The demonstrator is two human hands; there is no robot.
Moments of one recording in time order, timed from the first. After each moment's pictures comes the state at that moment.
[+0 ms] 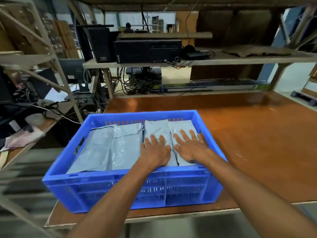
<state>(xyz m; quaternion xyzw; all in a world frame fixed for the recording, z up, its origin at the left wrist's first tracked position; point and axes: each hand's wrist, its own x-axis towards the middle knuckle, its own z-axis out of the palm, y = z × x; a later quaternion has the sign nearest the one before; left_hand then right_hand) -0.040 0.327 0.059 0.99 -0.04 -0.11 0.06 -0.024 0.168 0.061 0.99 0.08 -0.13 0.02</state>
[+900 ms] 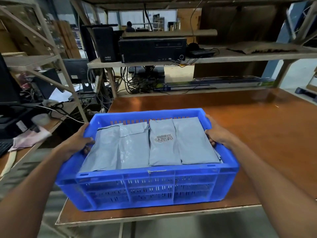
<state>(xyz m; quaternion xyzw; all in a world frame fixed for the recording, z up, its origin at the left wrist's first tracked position) -0.024 0.600 0.084 0.87 0.16 -0.02 0.46 -0.006 0.111 0.090 0.88 -0.10 -0.06 -0.45</state>
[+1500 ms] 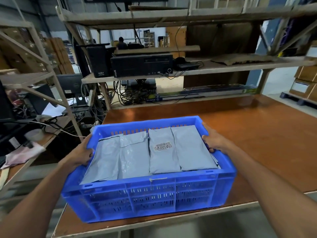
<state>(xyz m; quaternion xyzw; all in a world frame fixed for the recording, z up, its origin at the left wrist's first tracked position) -0.033 0.568 0.089 0.87 0.13 -0.02 0.48 -0.024 0.079 0.091 0.89 -0.09 -0.04 -0.45</state>
